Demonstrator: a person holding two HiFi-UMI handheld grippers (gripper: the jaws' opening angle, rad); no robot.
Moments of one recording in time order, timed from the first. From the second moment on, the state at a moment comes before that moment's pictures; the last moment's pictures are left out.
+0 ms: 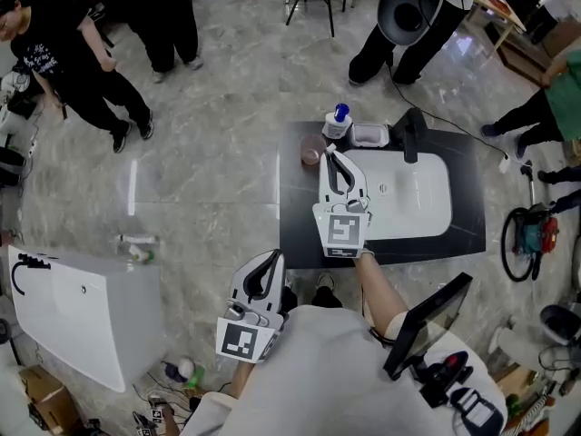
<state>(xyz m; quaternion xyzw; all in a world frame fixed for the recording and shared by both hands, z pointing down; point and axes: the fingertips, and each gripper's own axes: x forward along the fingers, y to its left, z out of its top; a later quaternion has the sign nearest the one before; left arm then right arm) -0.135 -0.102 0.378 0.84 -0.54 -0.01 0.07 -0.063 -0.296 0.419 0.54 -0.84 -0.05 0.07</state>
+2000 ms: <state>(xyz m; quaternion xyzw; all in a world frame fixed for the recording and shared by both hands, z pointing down) -0.069 -0.064 0.363 0.88 -0.47 -0.03 0.07 -0.005 -0.088 0.356 0.52 -0.85 -0.01 -0.04</state>
